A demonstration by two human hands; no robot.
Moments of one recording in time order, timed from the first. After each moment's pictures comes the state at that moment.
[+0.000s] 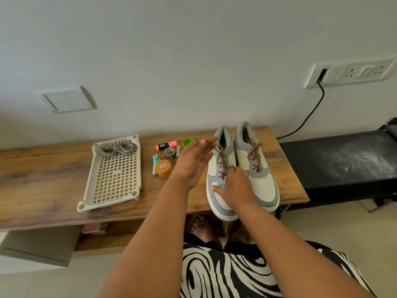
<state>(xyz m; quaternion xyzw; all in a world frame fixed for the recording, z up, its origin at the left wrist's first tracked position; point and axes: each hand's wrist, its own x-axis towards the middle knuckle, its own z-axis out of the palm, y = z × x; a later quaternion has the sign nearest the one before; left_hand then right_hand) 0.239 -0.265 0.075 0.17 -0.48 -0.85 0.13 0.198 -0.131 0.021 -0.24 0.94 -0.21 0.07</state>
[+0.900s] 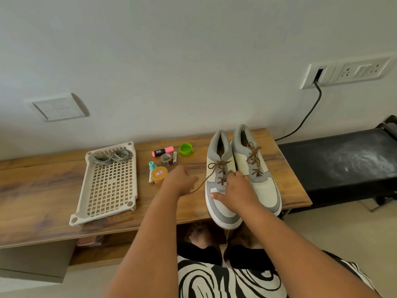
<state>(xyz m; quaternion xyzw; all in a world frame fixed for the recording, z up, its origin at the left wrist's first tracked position) 0.250 -0.290 0.057 0.36 -0.84 -0.38 -0.10 0.187 -0.131 0.021 -0.25 0.94 -0.19 0.11</state>
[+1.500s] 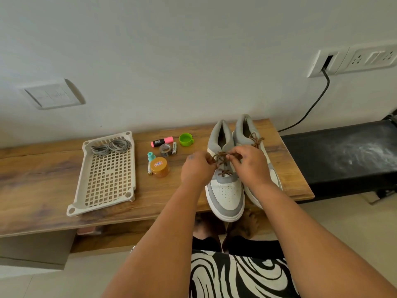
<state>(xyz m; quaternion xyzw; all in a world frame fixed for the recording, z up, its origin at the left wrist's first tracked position) 0.219 -0.255 0.047 0.31 -0.89 -0.33 0.01 0.142 -0.121 0.031 -0.32 0.87 -0.36 -0.07</state>
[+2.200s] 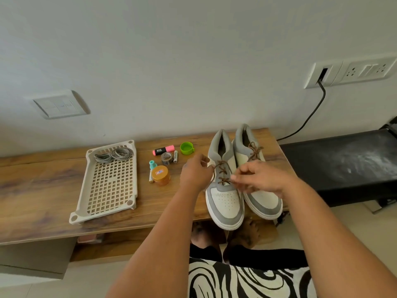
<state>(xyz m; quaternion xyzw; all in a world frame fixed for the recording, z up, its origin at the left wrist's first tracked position) 0.217 -0.262 0.050 0.30 -0.86 -0.41 0.06 0.140 -0.079 0.089 -0.25 0.81 -0.37 0.38</state>
